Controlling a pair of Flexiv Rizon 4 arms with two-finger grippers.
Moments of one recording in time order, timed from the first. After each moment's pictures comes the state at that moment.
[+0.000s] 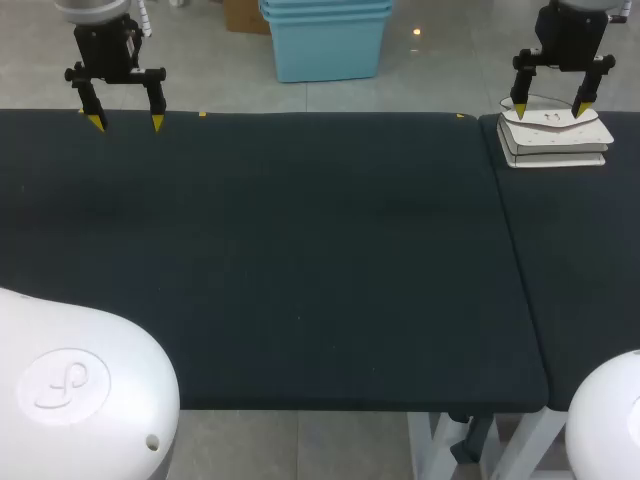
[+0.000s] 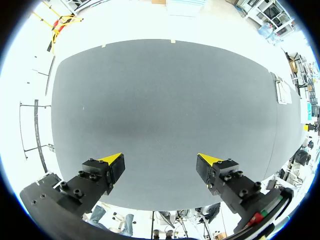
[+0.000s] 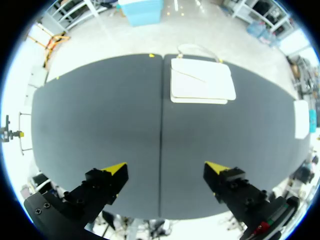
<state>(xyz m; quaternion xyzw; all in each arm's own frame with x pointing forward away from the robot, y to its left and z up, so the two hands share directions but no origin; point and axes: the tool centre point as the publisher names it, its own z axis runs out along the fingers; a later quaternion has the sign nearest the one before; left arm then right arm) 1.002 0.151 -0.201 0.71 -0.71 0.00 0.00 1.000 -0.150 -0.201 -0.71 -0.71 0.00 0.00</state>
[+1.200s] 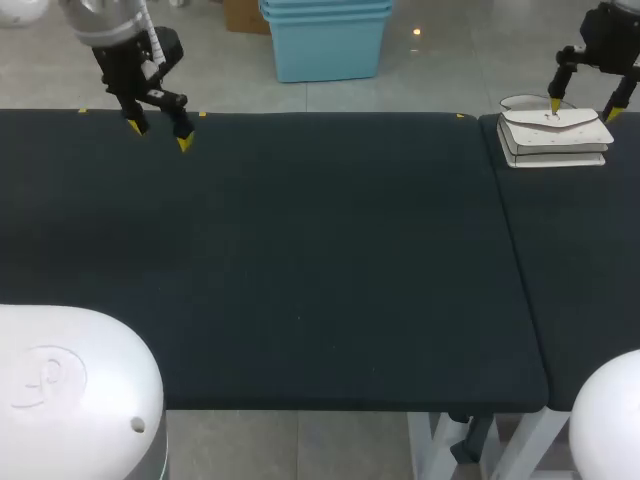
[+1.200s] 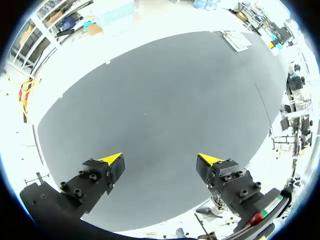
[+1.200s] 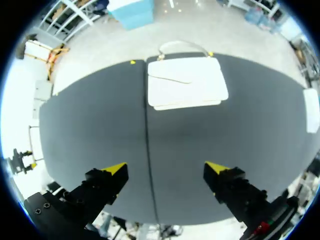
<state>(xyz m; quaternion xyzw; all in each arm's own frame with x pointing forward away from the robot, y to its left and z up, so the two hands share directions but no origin) 0.959 0.088 -0.197 0.48 -0.88 0.08 -0.01 1.033 -0.223 -0.227 -0.74 -0.67 -0.04 0.06</state>
